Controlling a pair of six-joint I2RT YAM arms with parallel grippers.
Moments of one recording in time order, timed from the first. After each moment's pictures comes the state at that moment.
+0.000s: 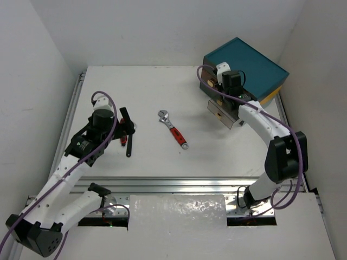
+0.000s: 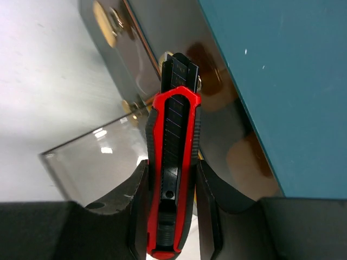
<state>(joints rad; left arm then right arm) -0.36 0.83 0.87 -0.65 -0.29 -0.51 0.29 1.61 1.24 -0.22 0.36 -0.29</state>
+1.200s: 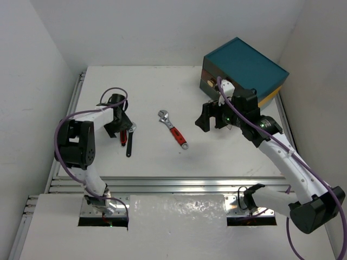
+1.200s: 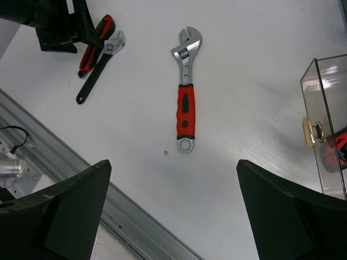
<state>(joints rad) -0.08 1.75 1.10 -0.60 -0.25 -0.71 0.43 1.11 1.07 -0.50 -0.26 0.15</state>
